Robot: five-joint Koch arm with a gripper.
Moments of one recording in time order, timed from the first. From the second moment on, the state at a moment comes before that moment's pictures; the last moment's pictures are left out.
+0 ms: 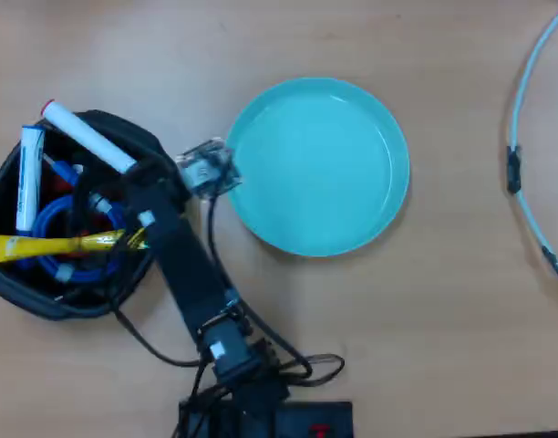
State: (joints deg) arm 65.8 86.0 66.2 86.5 -6.9
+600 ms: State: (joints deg) arm 88.1 124.9 135.0 50.2 -9.2
